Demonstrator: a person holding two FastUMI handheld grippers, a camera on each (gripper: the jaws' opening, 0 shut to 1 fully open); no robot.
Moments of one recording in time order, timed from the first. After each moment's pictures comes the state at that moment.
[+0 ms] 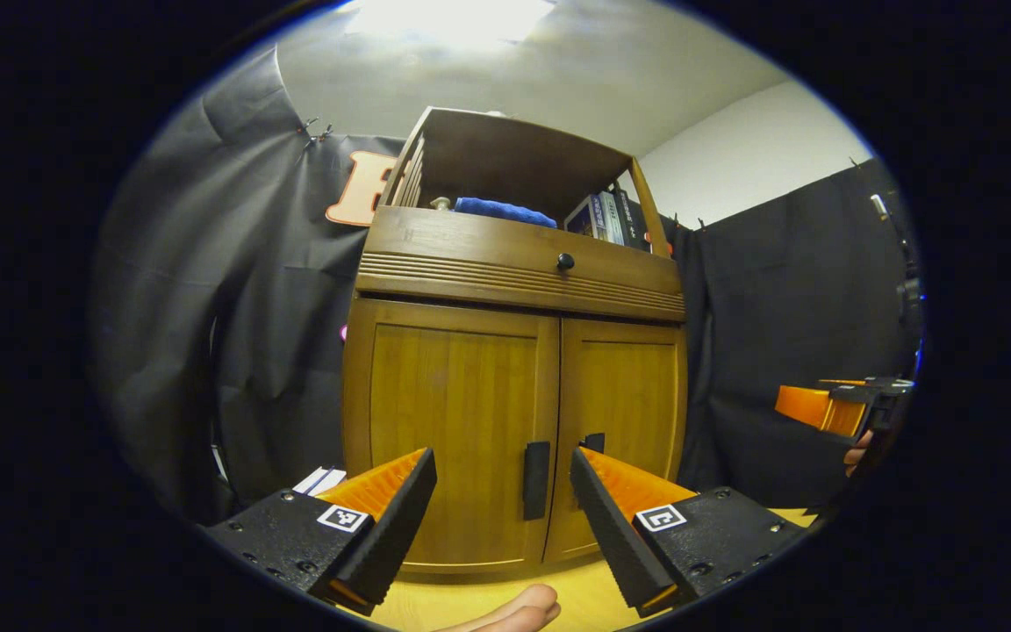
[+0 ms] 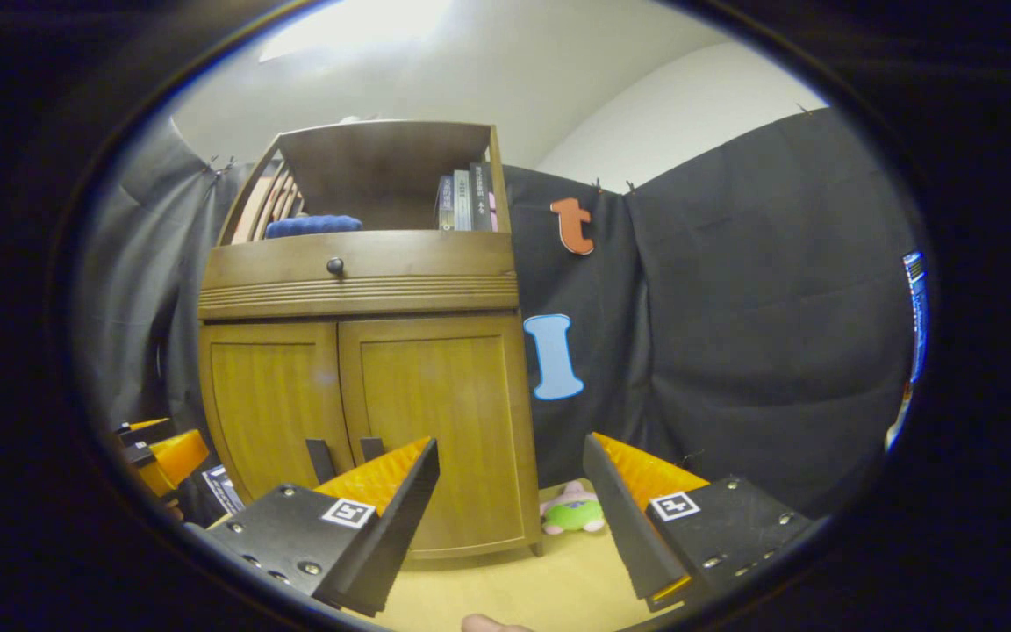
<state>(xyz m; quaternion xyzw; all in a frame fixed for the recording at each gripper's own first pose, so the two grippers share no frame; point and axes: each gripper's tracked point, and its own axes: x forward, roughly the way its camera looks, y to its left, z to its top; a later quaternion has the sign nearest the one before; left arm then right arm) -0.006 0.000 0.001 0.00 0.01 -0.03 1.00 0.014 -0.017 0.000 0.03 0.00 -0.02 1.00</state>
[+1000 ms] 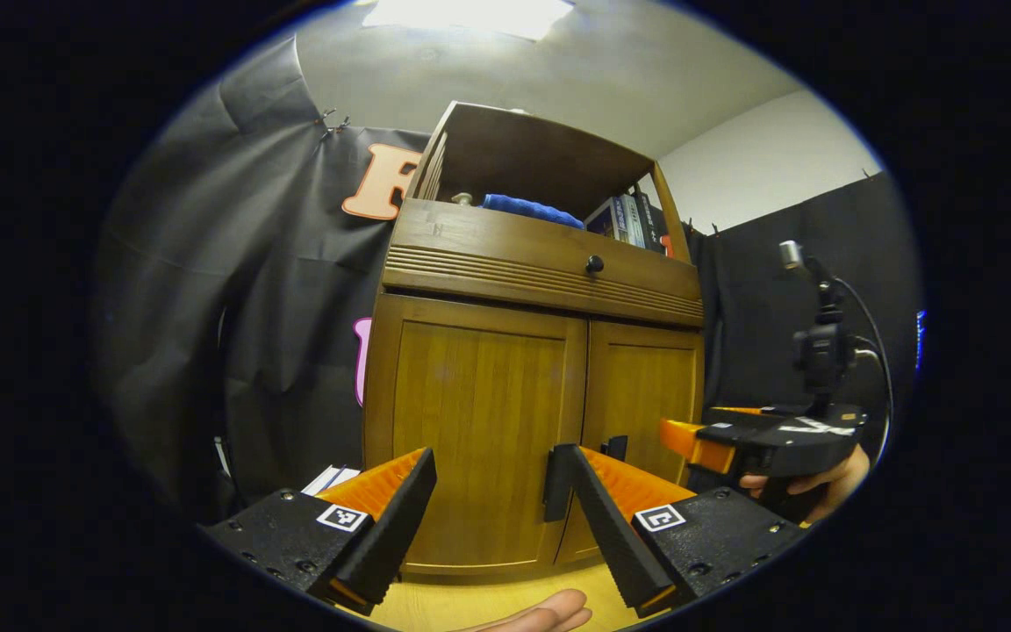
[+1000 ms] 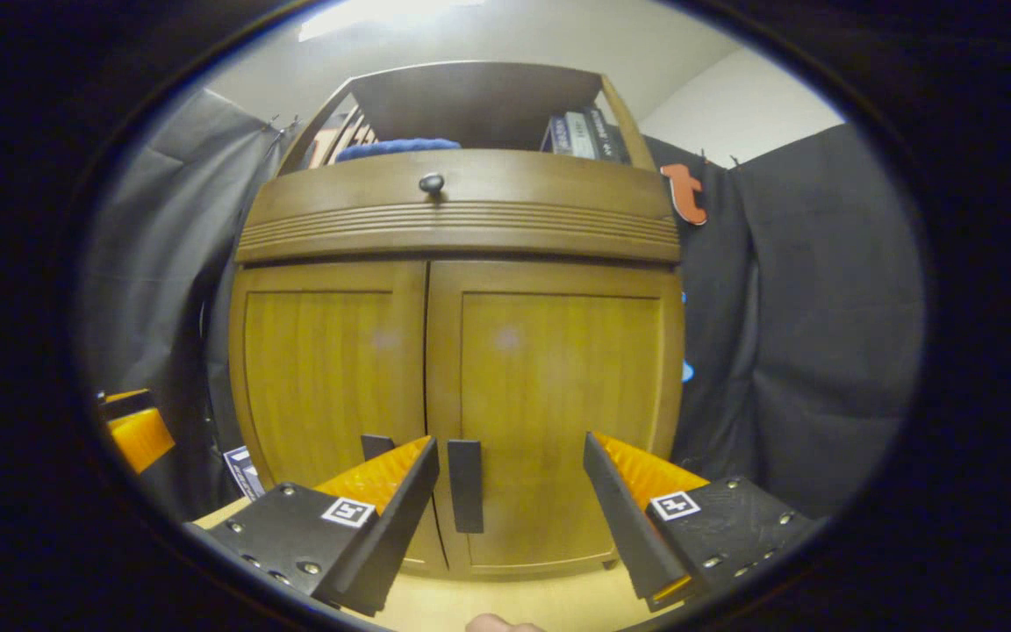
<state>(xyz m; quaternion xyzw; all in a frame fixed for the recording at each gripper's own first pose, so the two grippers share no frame) 0.001 0.032 0.004 -0.02 0.01 -0.02 1.00 0.127 0.132 -0.055 -0.02 0.05 0.12 0.99</state>
